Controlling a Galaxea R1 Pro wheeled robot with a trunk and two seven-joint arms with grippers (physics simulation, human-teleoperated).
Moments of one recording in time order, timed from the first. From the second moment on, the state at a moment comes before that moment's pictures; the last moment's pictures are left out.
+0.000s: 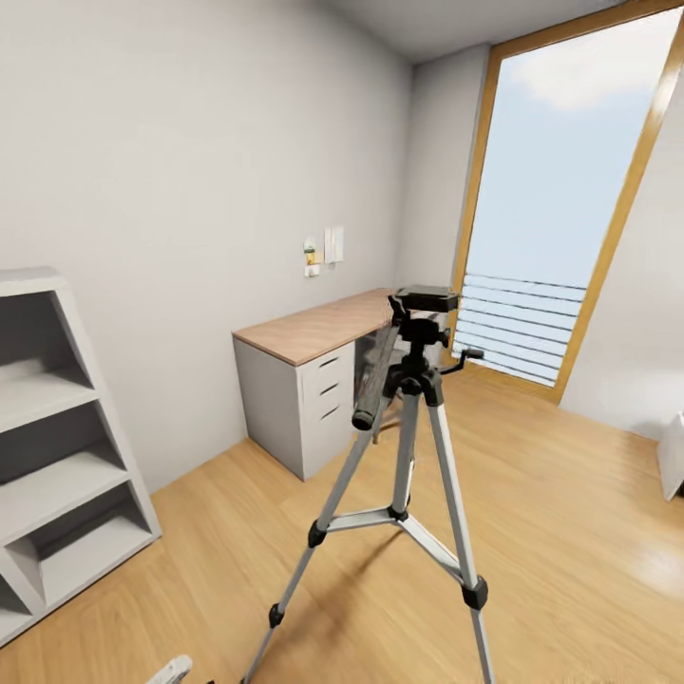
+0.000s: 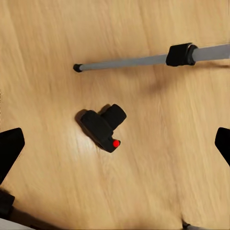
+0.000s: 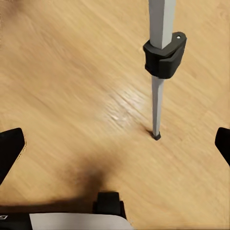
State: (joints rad) left arm 0.01 -0.03 0.25 -0.97 0.49 0.37 0.01; right arm -0.05 -0.04 -0.01 -0.52 -0.01 0.00 0.00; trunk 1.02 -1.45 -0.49
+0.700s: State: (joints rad) left arm 0.01 -0.03 0.25 -0.97 0.49 0.37 0.01; right arm -0.05 -0.04 -0.01 -0.52 -0.01 0.00 0.00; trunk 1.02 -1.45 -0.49
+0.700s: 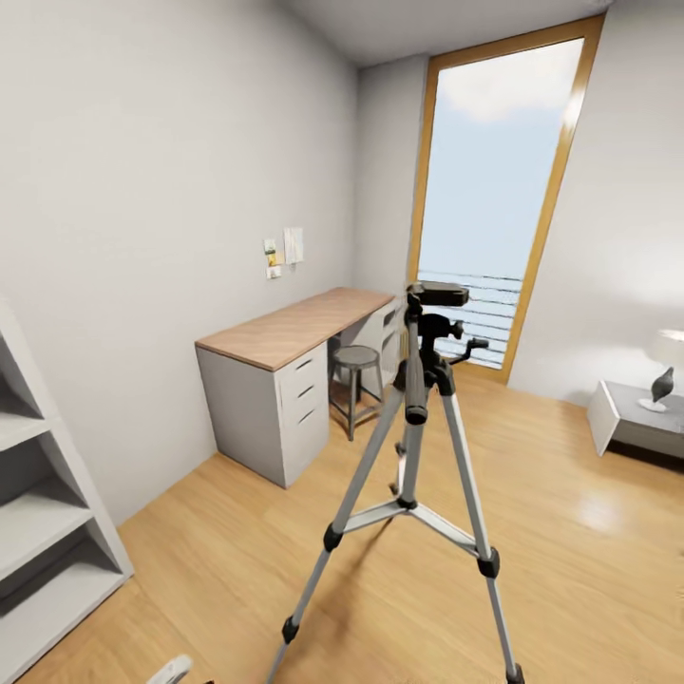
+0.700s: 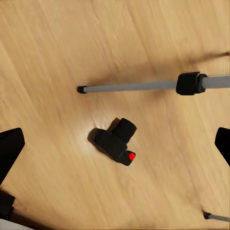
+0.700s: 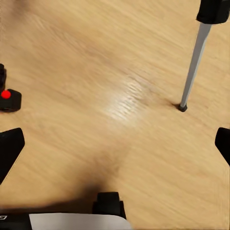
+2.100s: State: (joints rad) left arm 0.01 -0.03 0.07 -1.00 0.49 0.38 0.01; right arm -0.07 -0.06 -0.16 -0.93 -0.03 0.49 0.00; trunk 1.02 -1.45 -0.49
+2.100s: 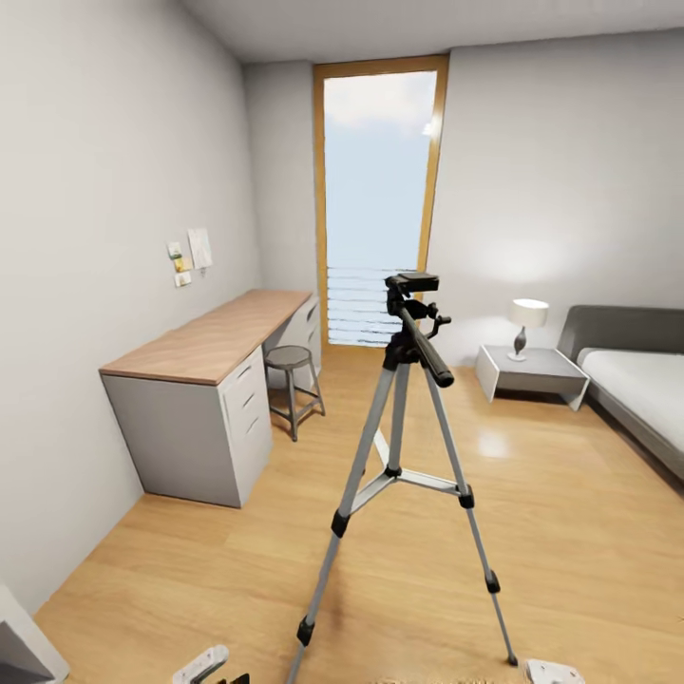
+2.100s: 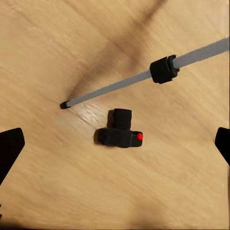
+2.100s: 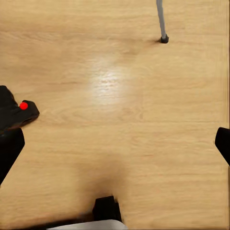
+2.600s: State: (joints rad) left arm -0.04 -0.03 -0.29 -1.09 0.40 0.58 0.11; right arm -0.09 -0.06 -0.27 -1.15 -0.03 0.70 0.00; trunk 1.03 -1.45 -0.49
